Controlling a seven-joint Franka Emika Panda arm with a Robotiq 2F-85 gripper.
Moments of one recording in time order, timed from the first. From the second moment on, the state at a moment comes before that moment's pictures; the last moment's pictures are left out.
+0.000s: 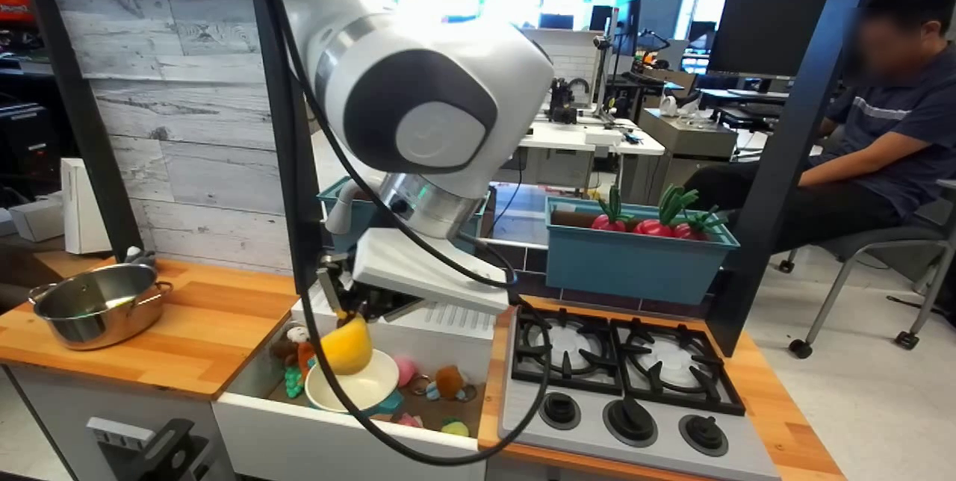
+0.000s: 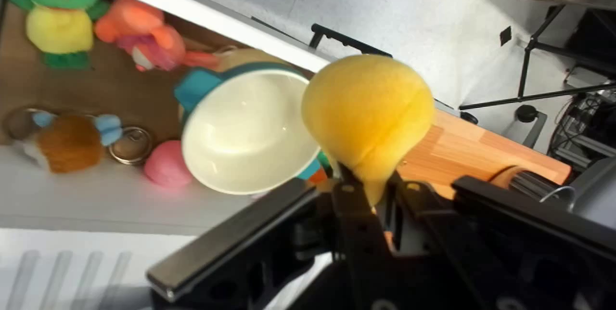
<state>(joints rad) -0.65 0.84 0.28 -1.82 0.27 2.36 -1.15</state>
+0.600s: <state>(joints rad) -0.37 0.65 0.30 -1.95 0.39 2.48 -1.05</state>
